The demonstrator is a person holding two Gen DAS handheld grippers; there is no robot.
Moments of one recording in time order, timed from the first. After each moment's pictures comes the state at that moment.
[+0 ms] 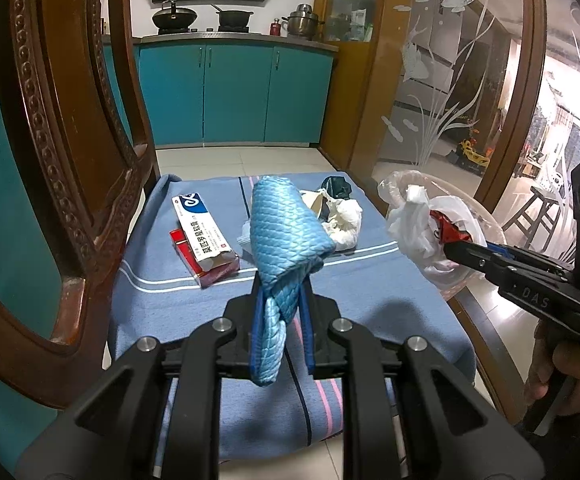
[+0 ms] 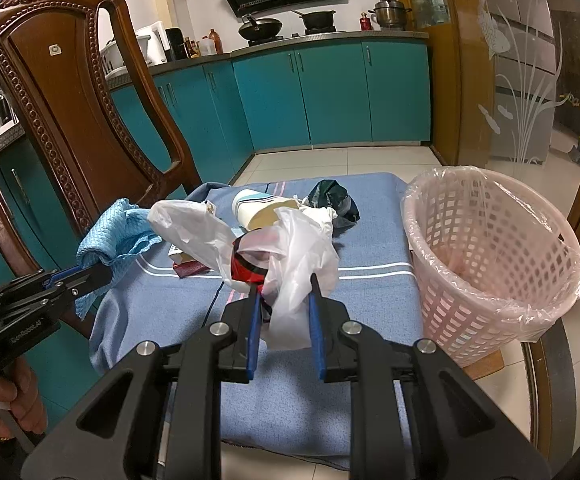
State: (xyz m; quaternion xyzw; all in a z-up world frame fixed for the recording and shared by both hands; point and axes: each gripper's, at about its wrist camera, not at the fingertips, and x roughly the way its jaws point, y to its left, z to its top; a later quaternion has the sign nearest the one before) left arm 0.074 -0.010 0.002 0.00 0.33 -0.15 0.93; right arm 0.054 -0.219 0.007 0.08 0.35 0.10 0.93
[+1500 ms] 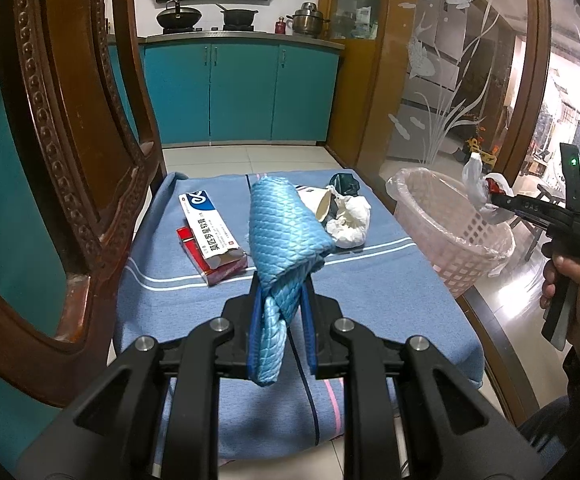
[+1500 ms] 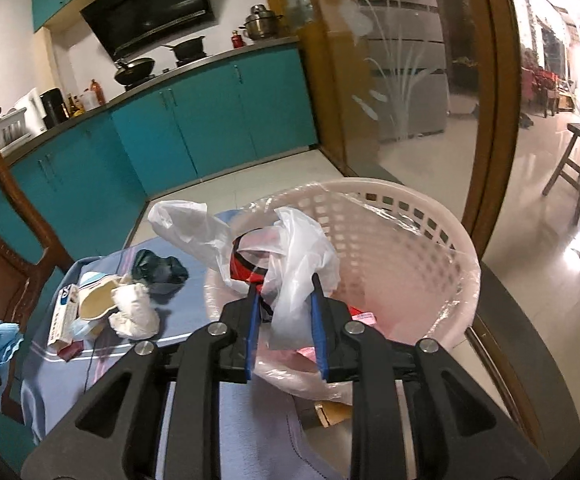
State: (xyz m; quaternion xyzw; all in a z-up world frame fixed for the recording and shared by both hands) left arm 0.076 -0.012 -0.004 0.01 0.33 -0.14 0.93; right arm 0.084 -0.374 -0.005 0.15 0.33 -0.10 0.93
